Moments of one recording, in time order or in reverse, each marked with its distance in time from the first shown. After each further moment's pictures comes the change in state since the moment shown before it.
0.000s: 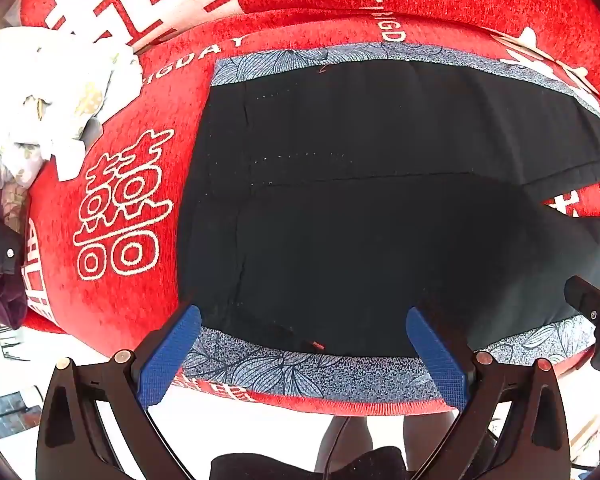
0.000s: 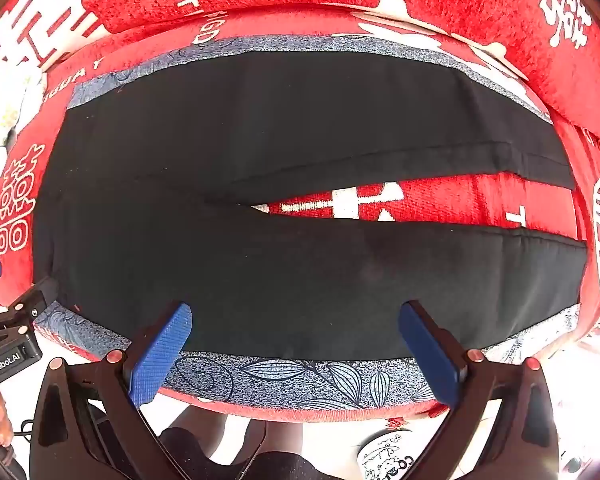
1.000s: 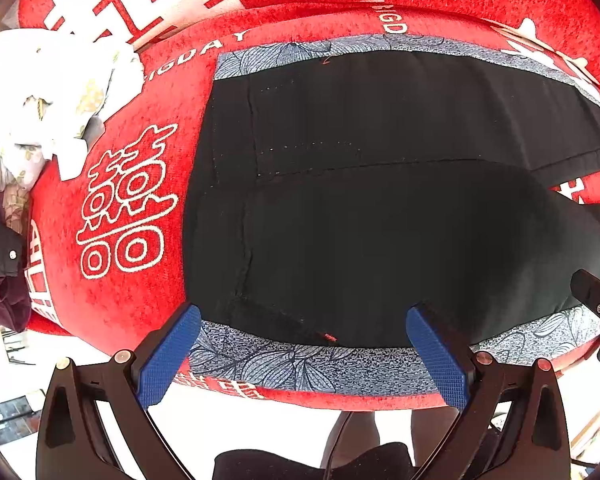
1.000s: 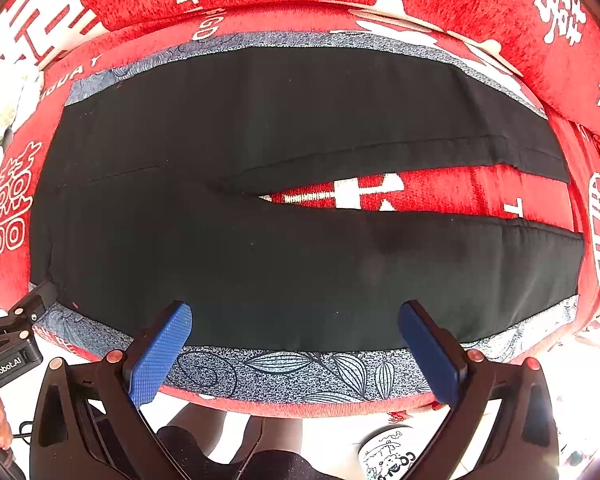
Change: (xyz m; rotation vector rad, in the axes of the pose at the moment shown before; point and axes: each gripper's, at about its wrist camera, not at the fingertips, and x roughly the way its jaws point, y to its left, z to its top) left arm 0.002 0.004 -0.003 0.013 -0.021 0.029; right arm 0.000 0.003 -0.004 0.003 0.010 -0.026
